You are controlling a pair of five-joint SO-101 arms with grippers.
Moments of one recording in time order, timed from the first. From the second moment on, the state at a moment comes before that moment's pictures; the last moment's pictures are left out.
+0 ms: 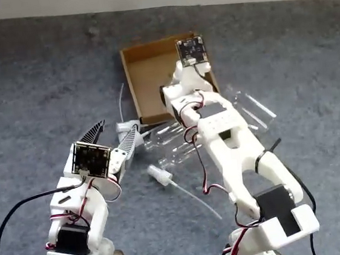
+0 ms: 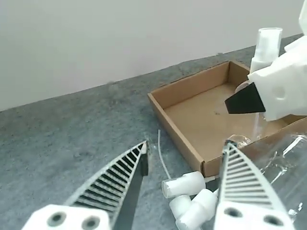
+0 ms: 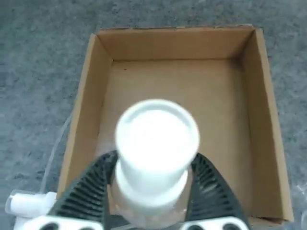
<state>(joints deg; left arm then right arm) 4.9 -98.9 88.1 32.4 -4.4 -23.0 -2.5 28.3 17.6 -4.6</state>
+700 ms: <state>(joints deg) -7.2 -98.9 88.1 29.3 -4.4 -25.7 40.0 -25.6 19.5 -3.3</state>
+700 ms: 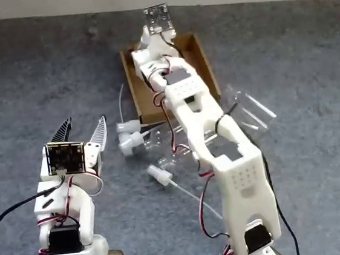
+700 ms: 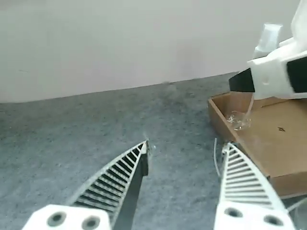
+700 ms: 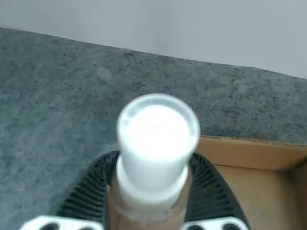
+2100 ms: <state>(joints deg) -7.2 -98.9 88.1 29.1 -4.4 -27.9 59.5 -64.4 44.6 6.5</state>
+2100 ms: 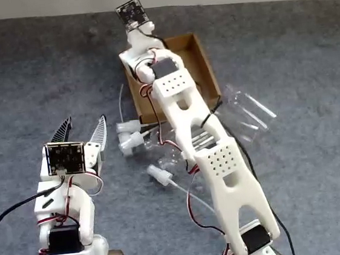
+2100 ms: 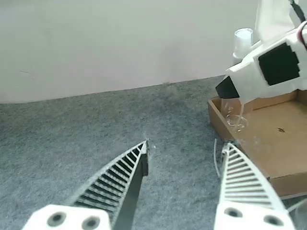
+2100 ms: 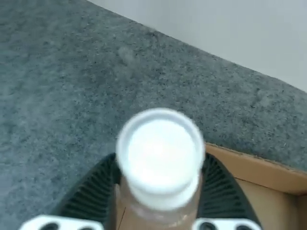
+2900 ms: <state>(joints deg) -5.1 -98.9 88.1 29.1 -4.4 -27.9 59.7 -70.8 45.1 6.5</state>
